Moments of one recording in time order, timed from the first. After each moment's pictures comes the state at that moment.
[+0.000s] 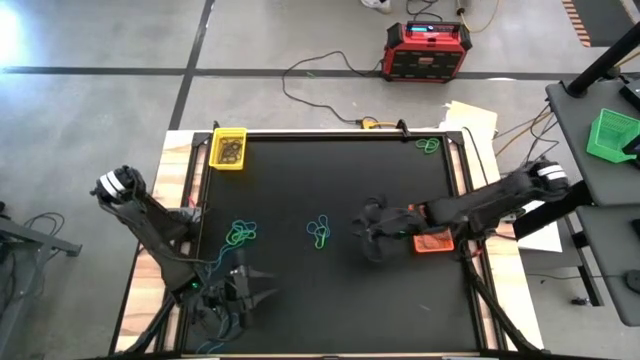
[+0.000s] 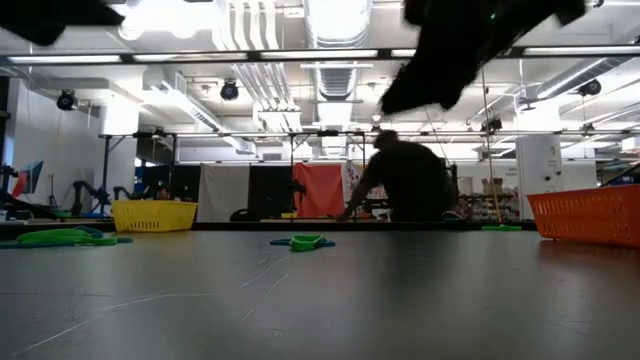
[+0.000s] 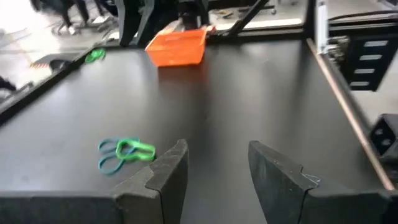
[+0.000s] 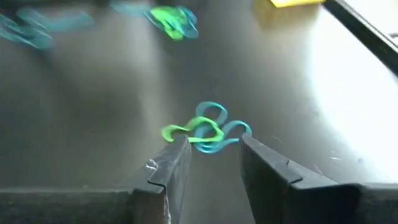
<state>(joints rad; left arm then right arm) -0.95 1.45 0.77 -0.05 -1.06 -0.59 0.19 1.39 0.81 -0.04 0.31 0.24</state>
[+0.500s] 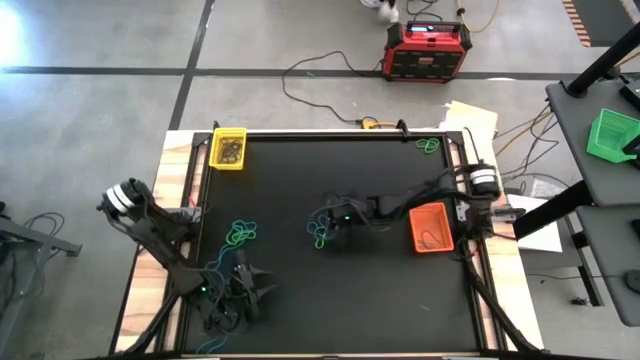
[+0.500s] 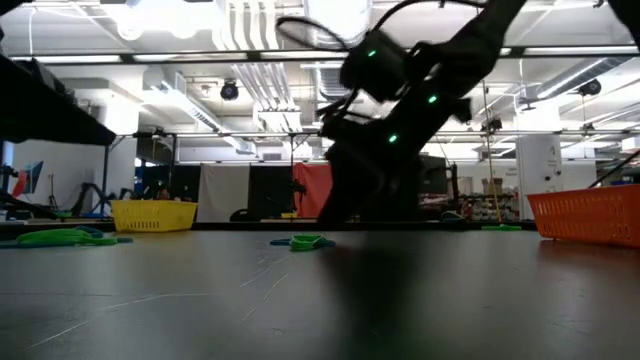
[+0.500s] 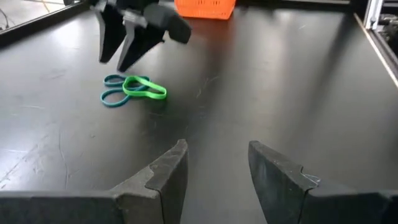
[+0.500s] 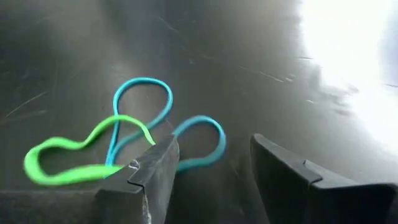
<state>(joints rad) -0.95 1.60 0.67 -0.04 -1.07 -0.96 -0.02 1.93 1.01 0.11 0.20 0.17</state>
